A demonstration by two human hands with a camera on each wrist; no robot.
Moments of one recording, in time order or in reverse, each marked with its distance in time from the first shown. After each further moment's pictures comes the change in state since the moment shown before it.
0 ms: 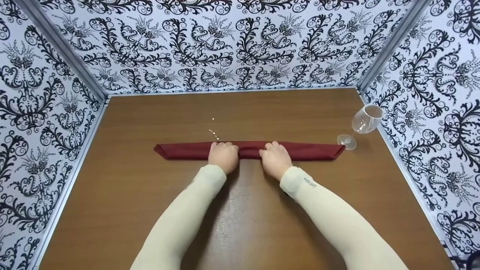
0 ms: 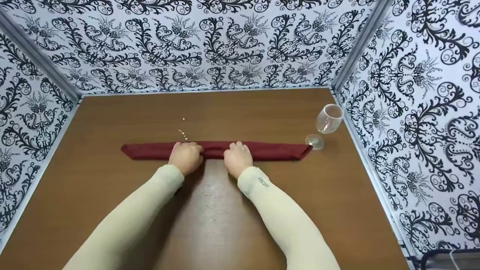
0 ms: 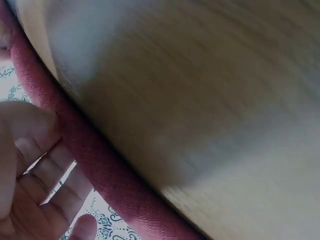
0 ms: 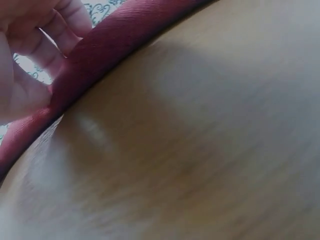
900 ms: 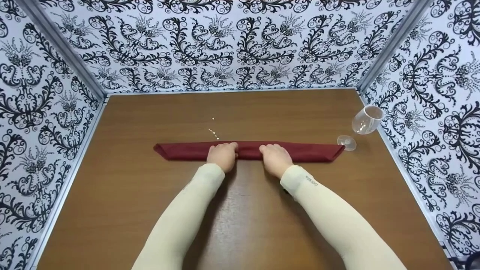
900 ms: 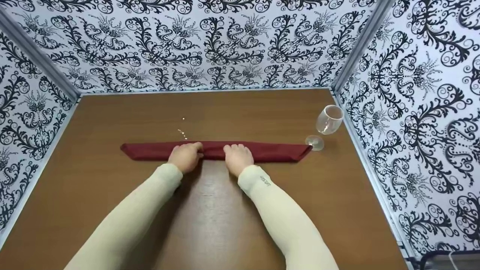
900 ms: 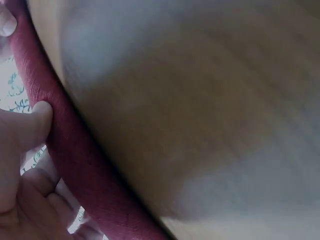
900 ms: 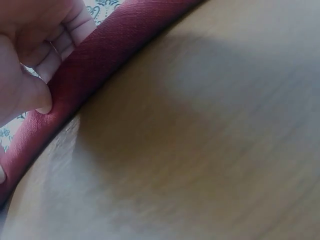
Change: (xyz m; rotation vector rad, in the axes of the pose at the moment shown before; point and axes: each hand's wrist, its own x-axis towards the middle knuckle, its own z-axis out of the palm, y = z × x) left_hand 0.005 -0.005 0.001 -0.258 -0.119 -0.119; right_hand 0.004 0.002 -0.007 0.159 -0.102 0.065
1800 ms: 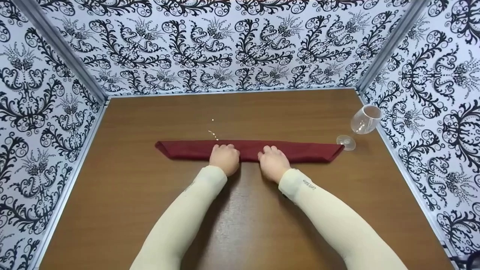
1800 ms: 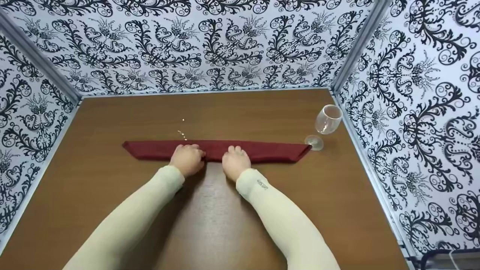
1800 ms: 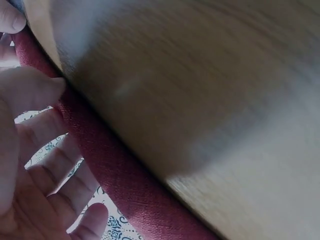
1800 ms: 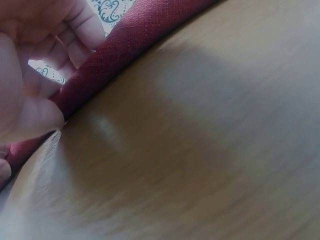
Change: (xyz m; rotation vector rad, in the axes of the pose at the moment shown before) left_hand -0.007 0.005 0.003 0.311 0.068 0.177; right_hand -0.012 -0.012 0.004 -0.148 0.015 -0.059
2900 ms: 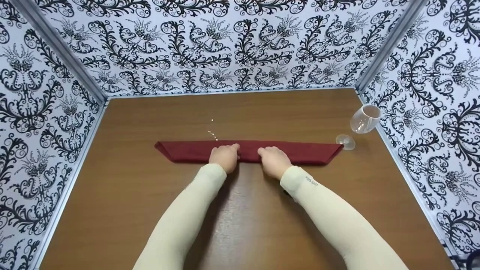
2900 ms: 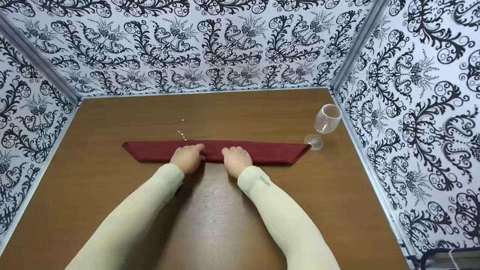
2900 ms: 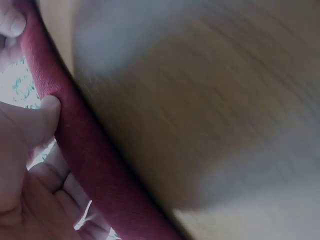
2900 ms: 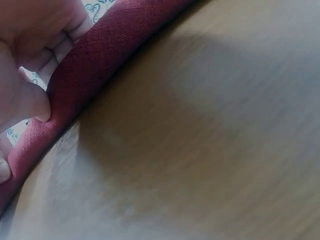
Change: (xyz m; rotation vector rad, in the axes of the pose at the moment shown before) left_hand 0.008 0.002 -0.002 -0.247 -0.084 -0.132; right_hand 0.005 0.012 -0.004 0.181 -0.041 0.018
